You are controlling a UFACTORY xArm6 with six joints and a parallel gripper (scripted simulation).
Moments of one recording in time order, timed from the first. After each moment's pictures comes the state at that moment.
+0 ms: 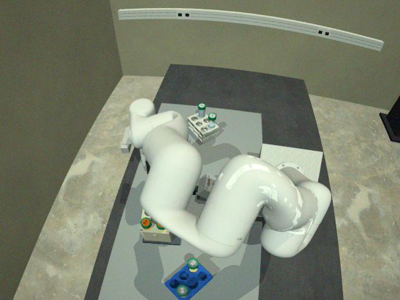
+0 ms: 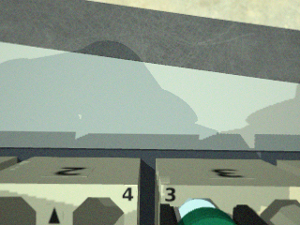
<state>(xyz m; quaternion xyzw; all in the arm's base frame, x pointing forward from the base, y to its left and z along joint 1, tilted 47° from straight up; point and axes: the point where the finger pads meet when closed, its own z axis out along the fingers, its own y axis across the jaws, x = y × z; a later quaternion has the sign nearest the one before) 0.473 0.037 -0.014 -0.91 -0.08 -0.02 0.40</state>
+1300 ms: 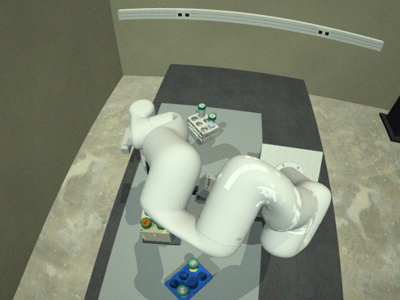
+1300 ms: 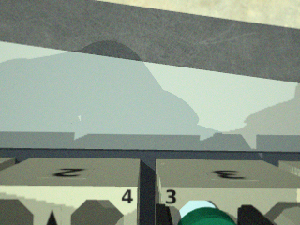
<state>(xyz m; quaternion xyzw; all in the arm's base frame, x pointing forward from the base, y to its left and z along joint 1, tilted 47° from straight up) 0.473 0.040 -0.017 -0.91 -0.08 -0.02 0.40</state>
